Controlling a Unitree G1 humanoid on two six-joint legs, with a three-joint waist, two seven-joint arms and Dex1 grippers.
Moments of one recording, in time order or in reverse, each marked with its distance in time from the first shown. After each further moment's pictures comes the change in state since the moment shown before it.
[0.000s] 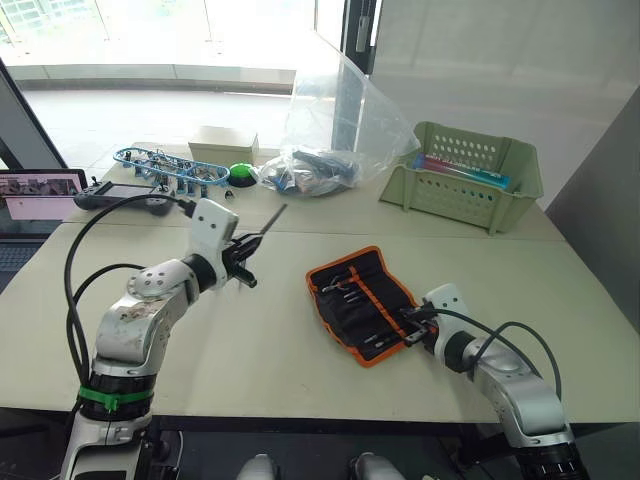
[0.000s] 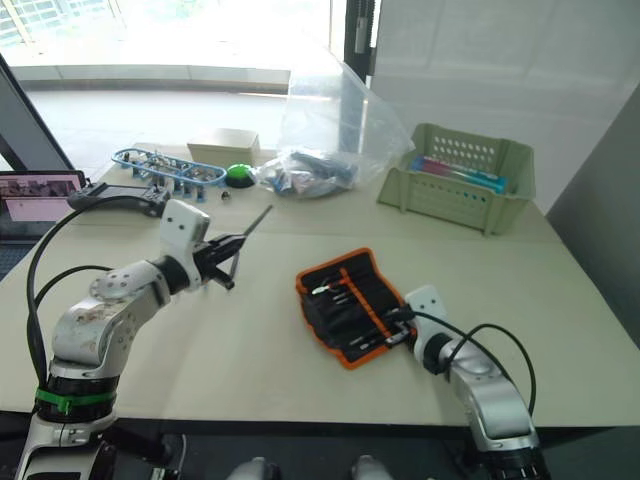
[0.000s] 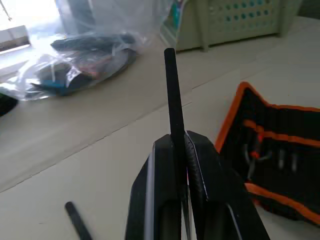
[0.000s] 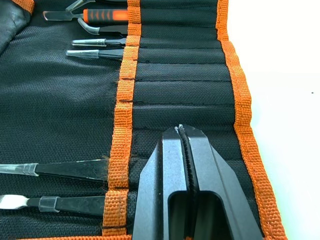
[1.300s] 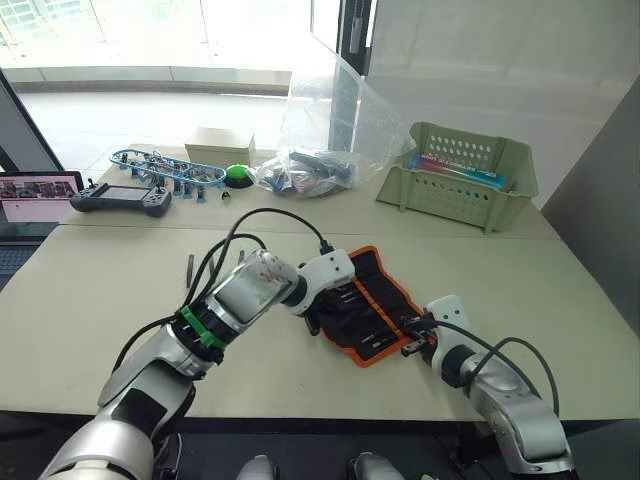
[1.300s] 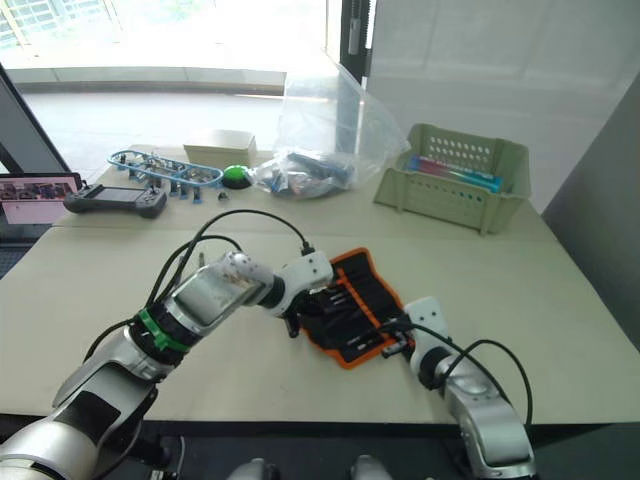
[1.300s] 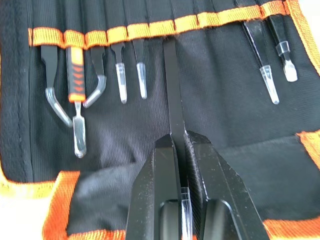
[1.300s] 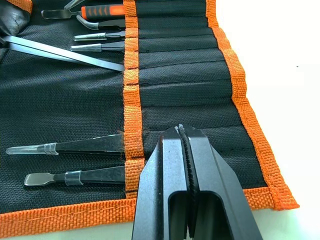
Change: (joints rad) left arm -0.383 -0.087 -0.624 0.307 0.217 0.251 -0.251; right arm 0.119 0.058 0.008 -0.138 -0.003 0.025 -0.105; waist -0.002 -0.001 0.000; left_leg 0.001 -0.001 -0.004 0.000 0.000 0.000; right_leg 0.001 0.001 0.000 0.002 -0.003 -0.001
